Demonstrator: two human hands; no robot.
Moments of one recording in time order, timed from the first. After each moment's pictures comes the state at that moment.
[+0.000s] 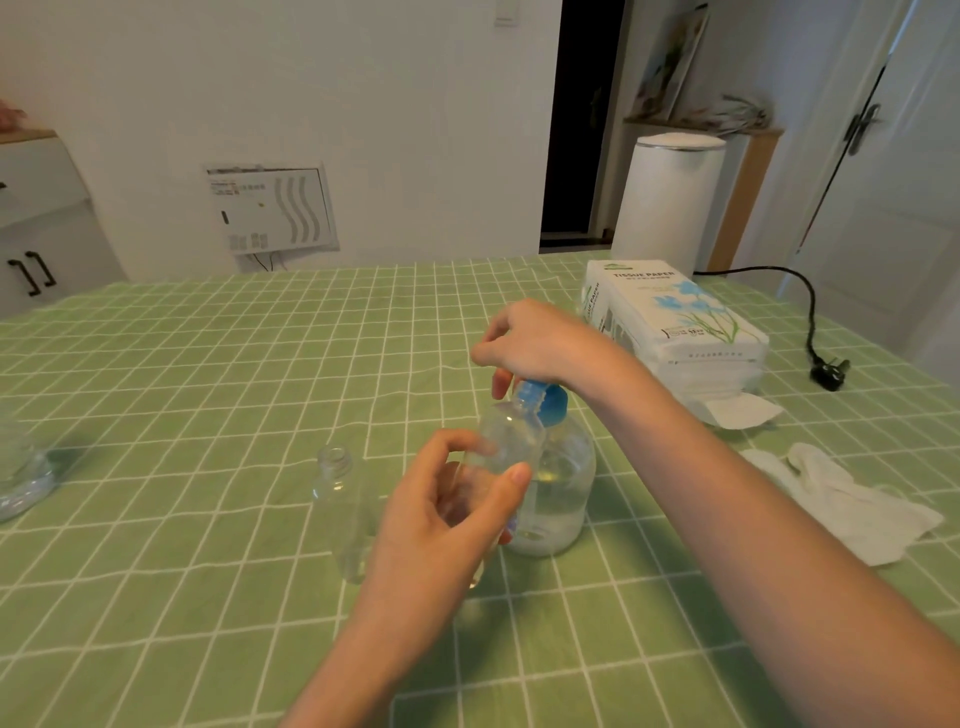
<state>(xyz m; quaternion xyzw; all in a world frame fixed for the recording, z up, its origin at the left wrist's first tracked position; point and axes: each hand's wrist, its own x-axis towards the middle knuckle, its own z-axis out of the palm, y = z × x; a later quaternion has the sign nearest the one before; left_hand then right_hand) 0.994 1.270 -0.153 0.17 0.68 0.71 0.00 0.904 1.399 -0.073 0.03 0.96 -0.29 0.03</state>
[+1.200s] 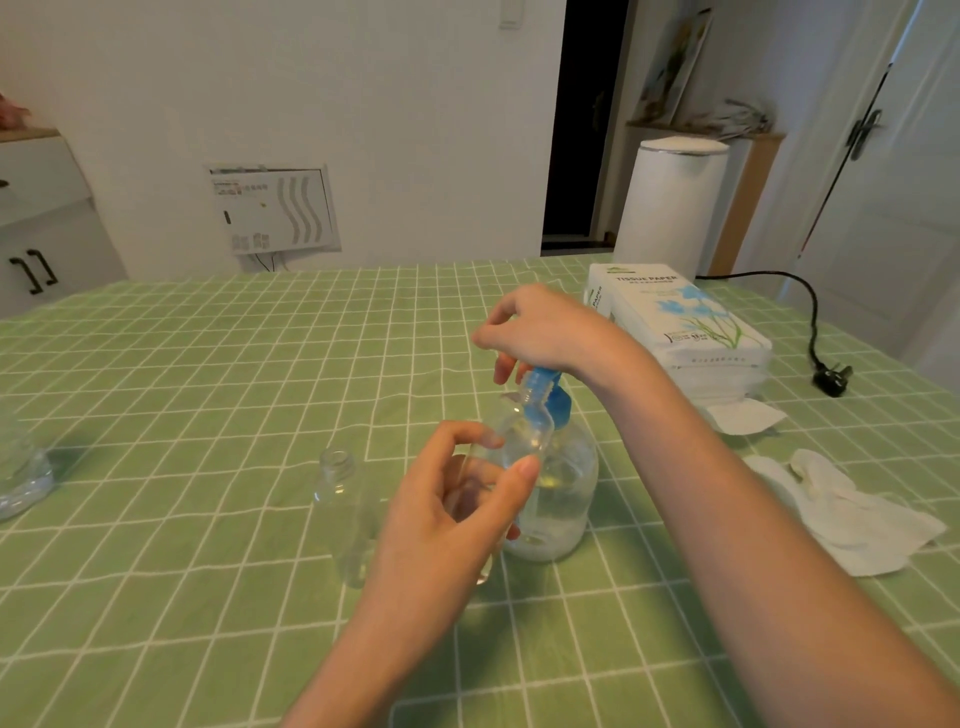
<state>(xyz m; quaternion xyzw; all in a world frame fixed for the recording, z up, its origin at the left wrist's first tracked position) 0.995 1.270 -0.144 0.18 0.68 0.71 0.01 0.905 1.400 -0.064 0.01 0.95 -0.32 0.00</state>
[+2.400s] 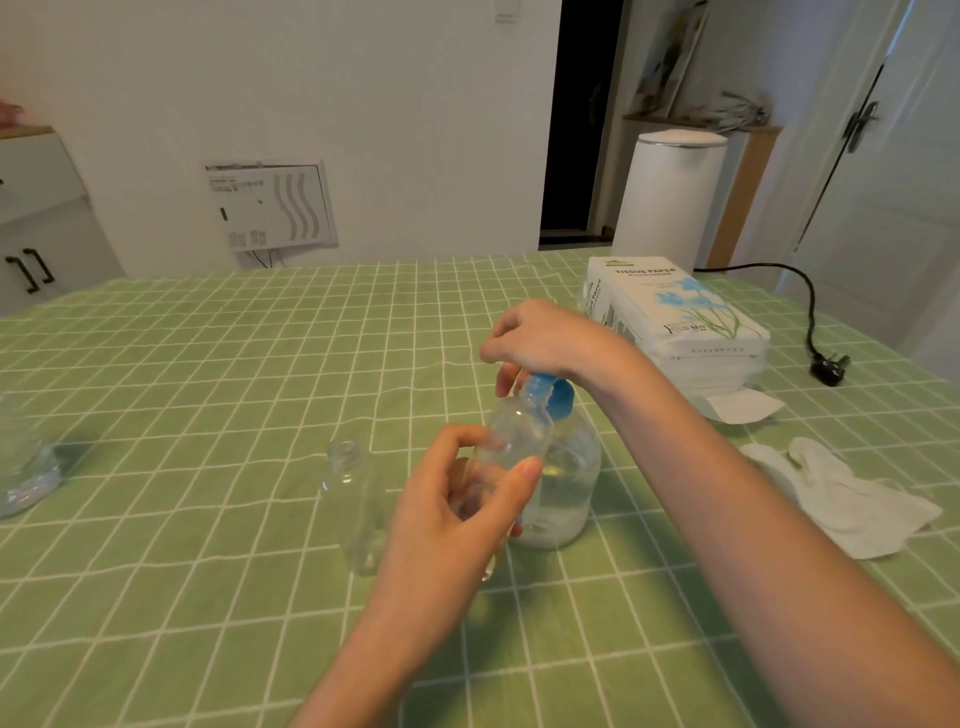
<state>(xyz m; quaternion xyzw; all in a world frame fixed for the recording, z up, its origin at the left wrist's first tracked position) 0.998 1.269 -0.150 0.17 0.67 0.72 0.03 0.904 1.400 -0.074 0.03 0.94 -0.33 0.05</state>
